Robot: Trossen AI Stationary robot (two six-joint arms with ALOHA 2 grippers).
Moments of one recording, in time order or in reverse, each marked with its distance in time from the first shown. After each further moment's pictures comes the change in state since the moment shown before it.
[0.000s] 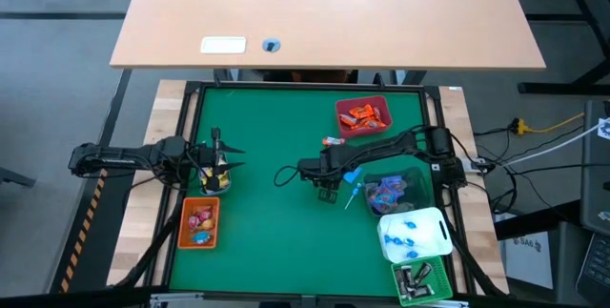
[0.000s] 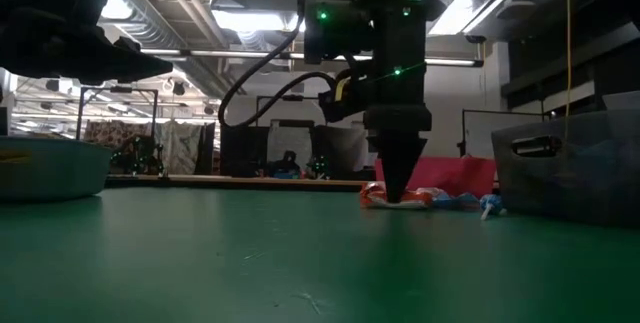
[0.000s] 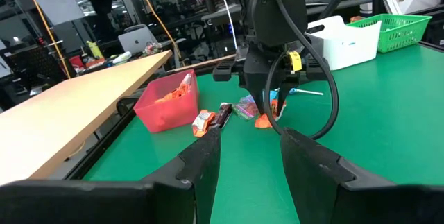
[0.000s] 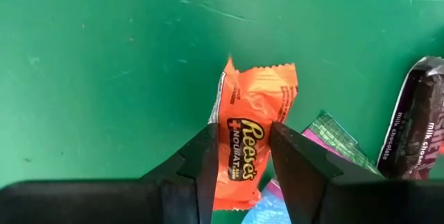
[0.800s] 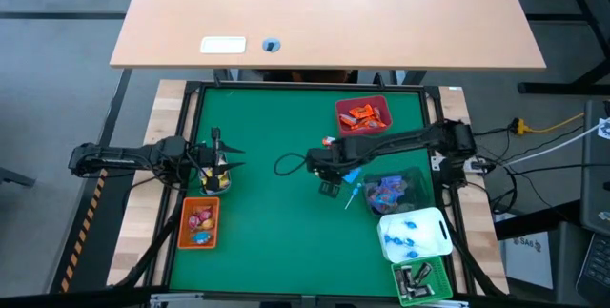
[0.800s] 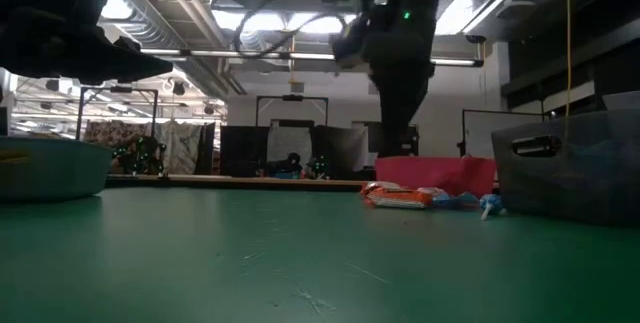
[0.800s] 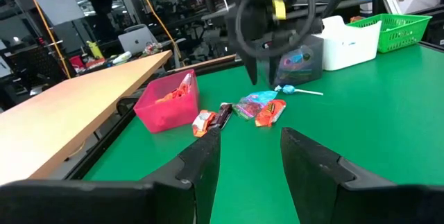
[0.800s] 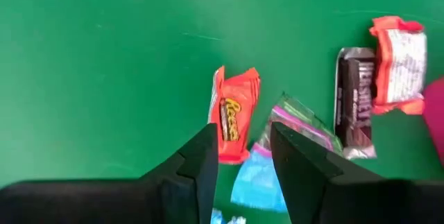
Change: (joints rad) left arm 0.000 0.000 0.000 0.000 0.000 0.000; right arm 0.004 -0.182 -0.002 -0.044 0.012 0.109
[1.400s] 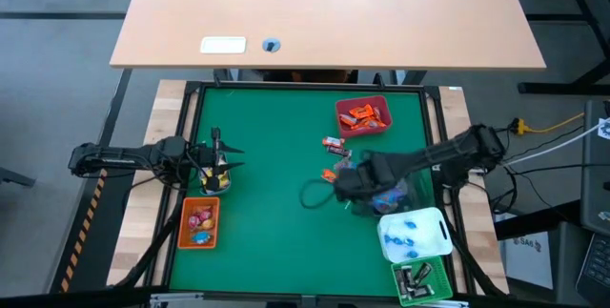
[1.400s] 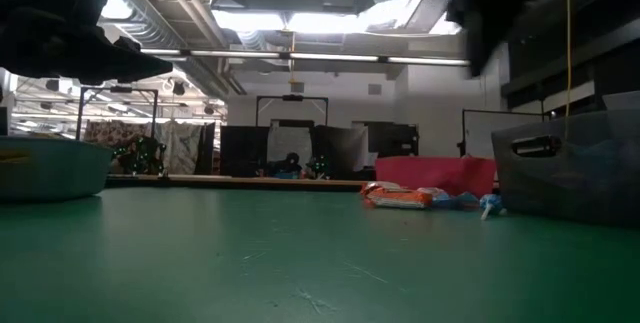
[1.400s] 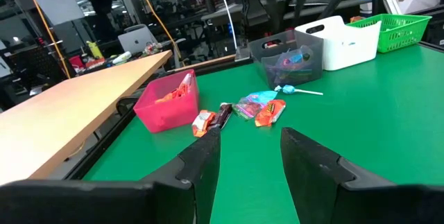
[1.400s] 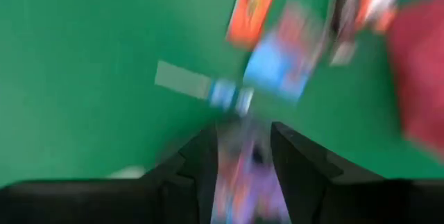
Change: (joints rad) left arm 0.000 0.000 0.000 0.000 0.000 0.000; right arm 0.225 -0.189 -0.001 -0.312 0.057 0.094
